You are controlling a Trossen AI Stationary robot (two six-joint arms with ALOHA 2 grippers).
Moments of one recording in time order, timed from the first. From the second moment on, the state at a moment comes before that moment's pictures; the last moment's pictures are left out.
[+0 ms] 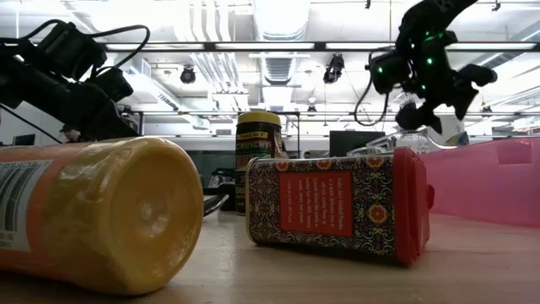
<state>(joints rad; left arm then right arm) 0.39 0.60 0.10 -0.02 0.15 0.00 -0.61 1.42 1.01 -1.28 0.92 1.04</state>
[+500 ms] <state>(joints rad) 0.39 0.60 0.10 -0.02 0.15 0.00 -0.36 1.31 1.15 -1.23 0.90 0.95</state>
